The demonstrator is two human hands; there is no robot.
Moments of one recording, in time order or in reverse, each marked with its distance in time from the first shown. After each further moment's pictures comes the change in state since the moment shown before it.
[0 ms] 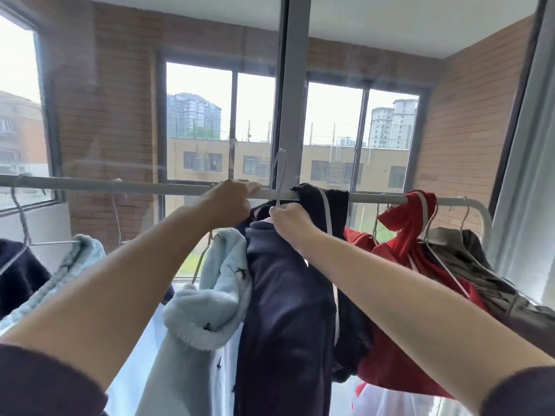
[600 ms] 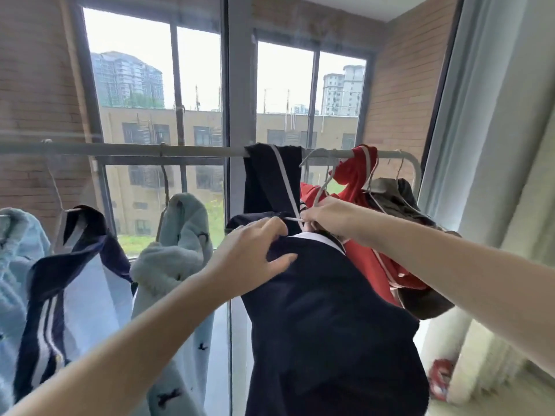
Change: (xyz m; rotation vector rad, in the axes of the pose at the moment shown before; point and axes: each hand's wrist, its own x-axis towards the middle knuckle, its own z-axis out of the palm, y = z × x) left_hand -0.123 0.111 0.078 -0.295 0.158 0.346; right_hand -0.125 0.052 -0.090 -0.156 -0.115 0.259
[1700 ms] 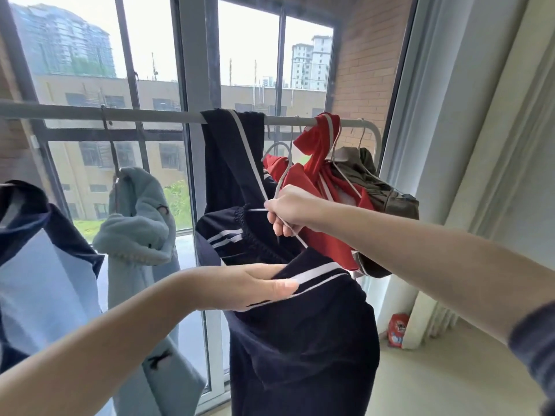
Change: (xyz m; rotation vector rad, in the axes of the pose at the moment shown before) left_hand -0.028 0.055 0.006 -0.999 -1.050 -0.210; right_hand 0.009 0.034 0.024 0.146 0.011 0.086
